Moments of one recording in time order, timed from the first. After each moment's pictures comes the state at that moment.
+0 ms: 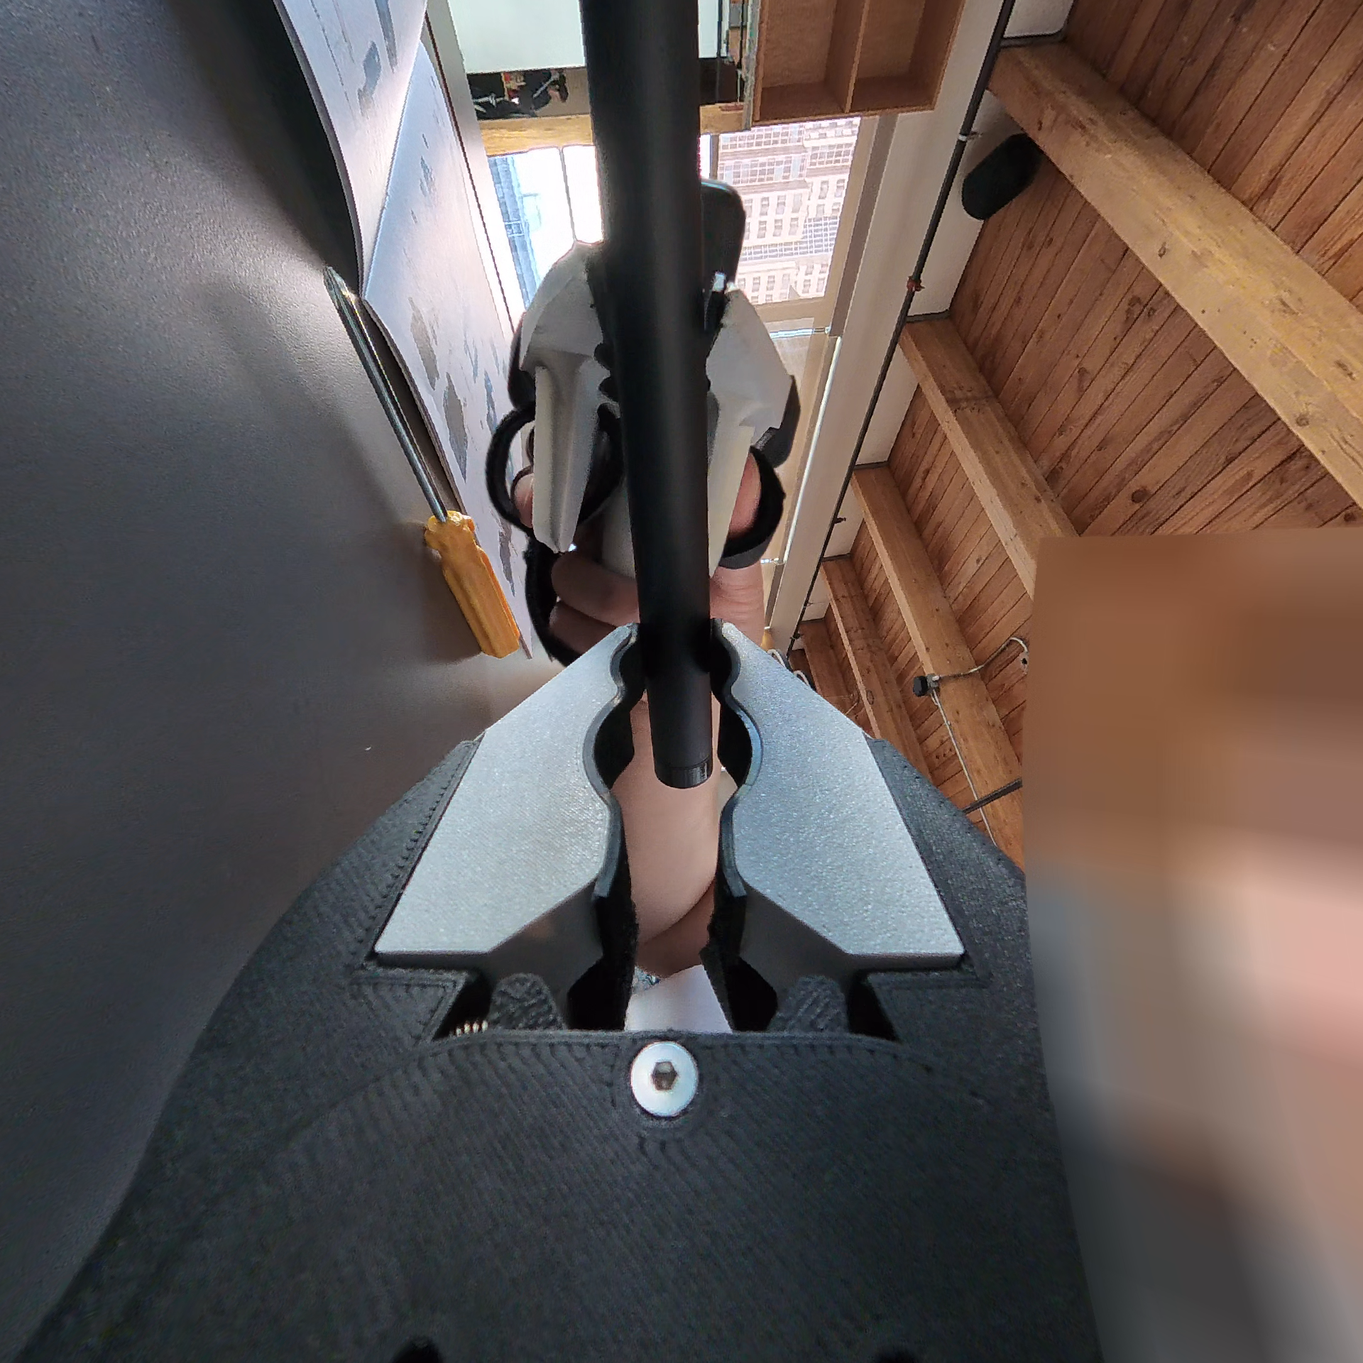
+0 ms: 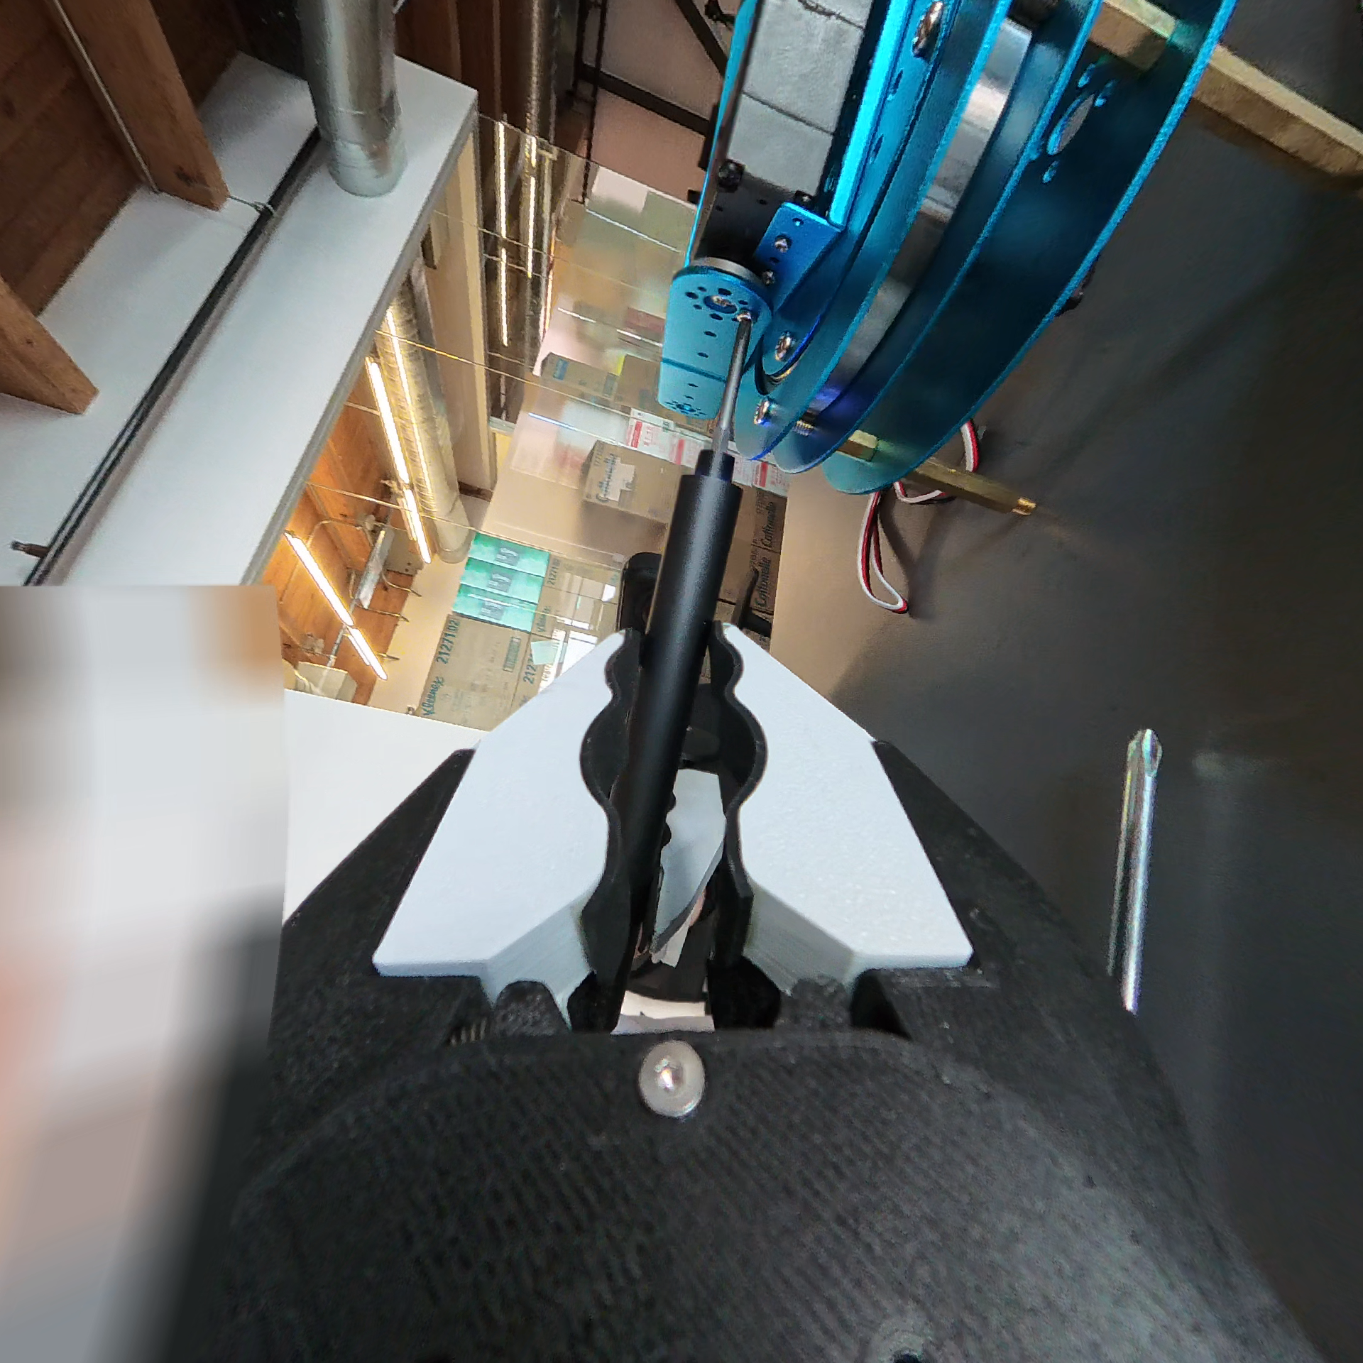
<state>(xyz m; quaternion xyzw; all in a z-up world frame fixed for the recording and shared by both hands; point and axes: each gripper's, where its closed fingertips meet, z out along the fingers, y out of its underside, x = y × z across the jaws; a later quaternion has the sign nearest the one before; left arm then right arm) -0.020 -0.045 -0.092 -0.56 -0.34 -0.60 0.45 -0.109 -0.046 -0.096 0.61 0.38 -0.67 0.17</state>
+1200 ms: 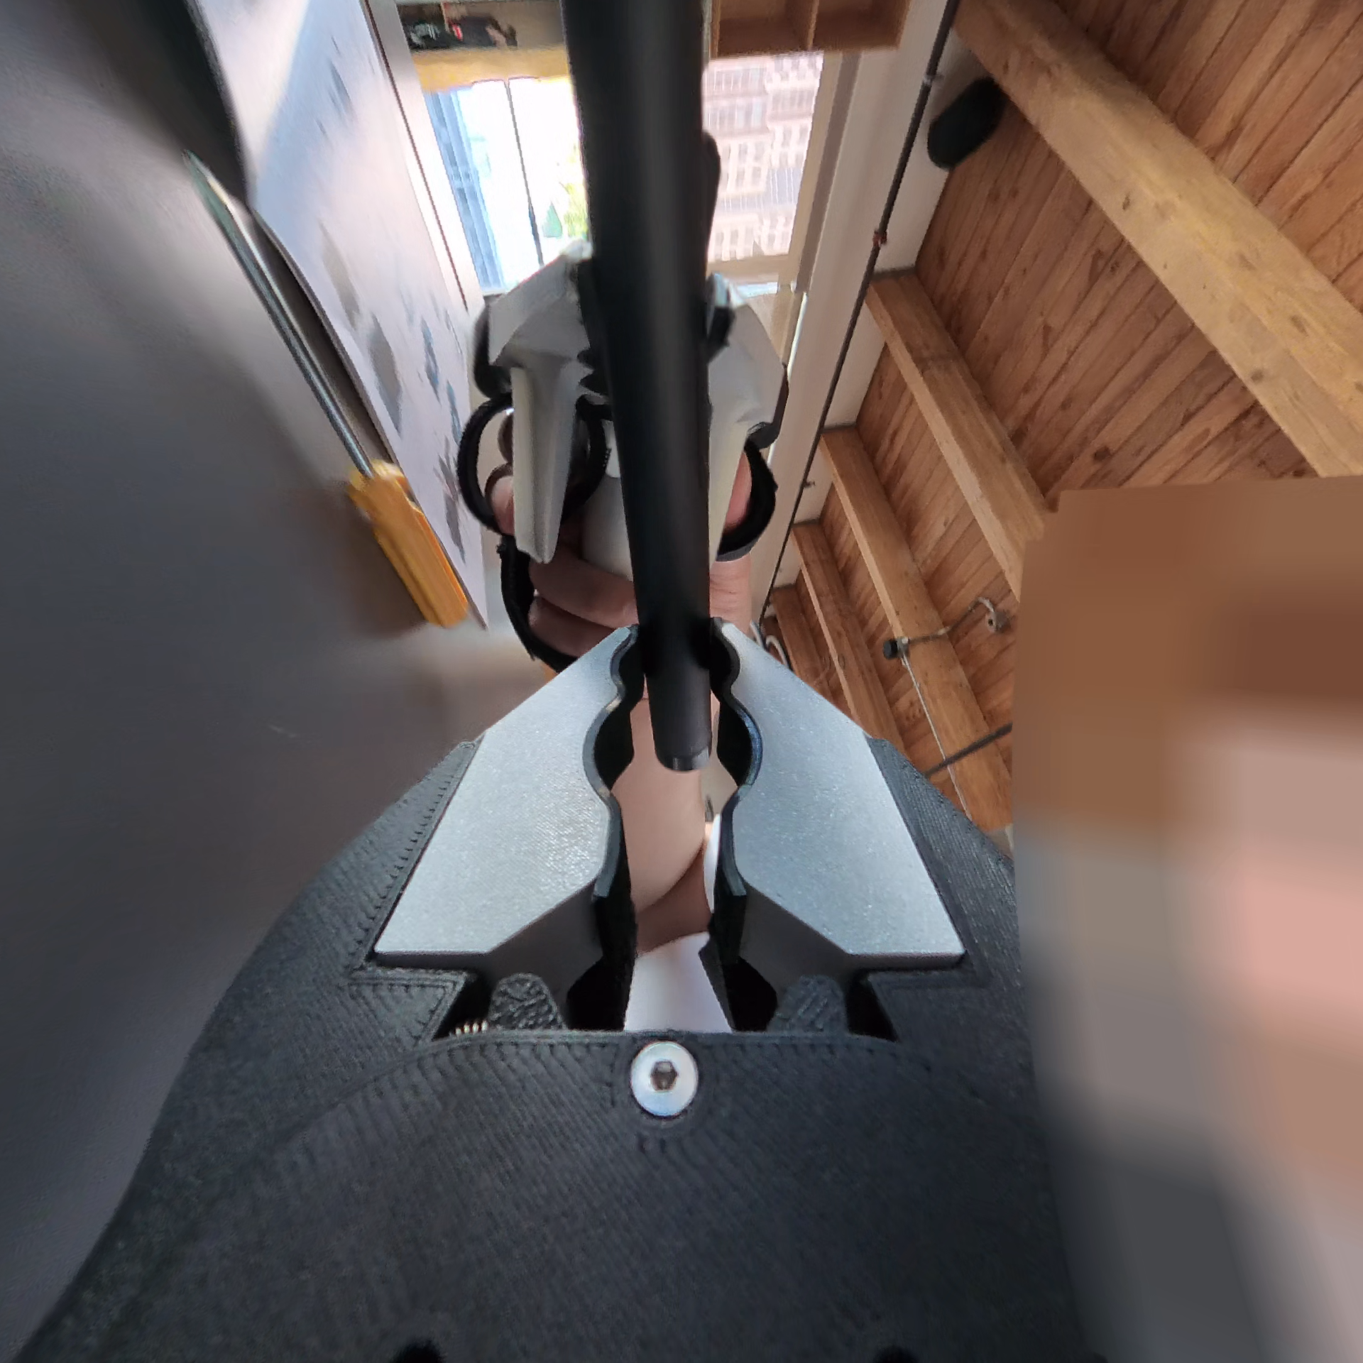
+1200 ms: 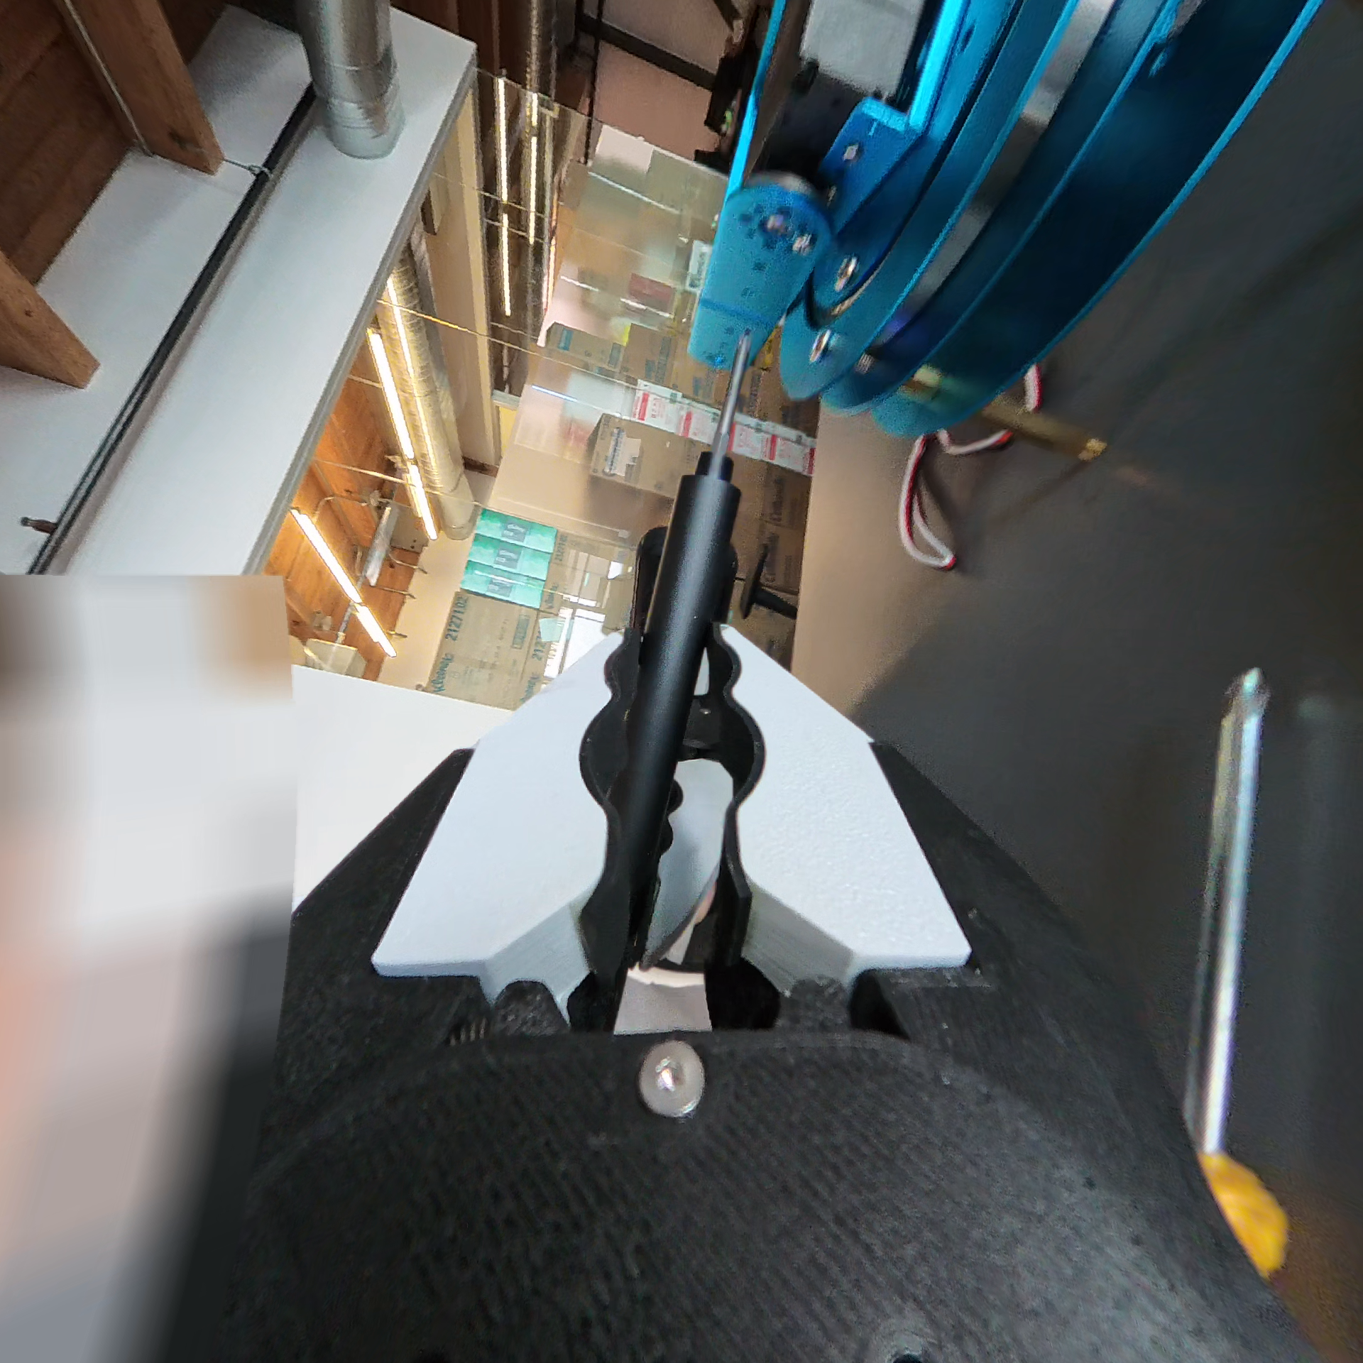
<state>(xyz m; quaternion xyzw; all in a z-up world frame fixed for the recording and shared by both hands) 0.002 -0.047 -0.081 -0.56 -0.31 -0.63 0.45 -0.096 -0.056 -0.088 0.61 0.39 -0.67 0.19</state>
